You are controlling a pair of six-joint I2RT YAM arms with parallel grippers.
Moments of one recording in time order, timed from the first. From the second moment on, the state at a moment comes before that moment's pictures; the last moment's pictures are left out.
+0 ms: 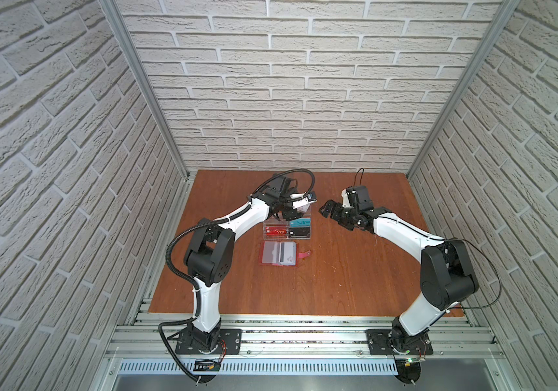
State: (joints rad) left arm -0.54 1.96 1.53 -0.31 0.27 0.89; right arm 0.27 1.68 1.17 -0.32 -0.21 0.73
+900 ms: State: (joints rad) left arm -0.55 1.95 1.43 -0.21 0.28 0.82; right arm 0.25 1.71 1.16 -0.30 -0.25 0.73
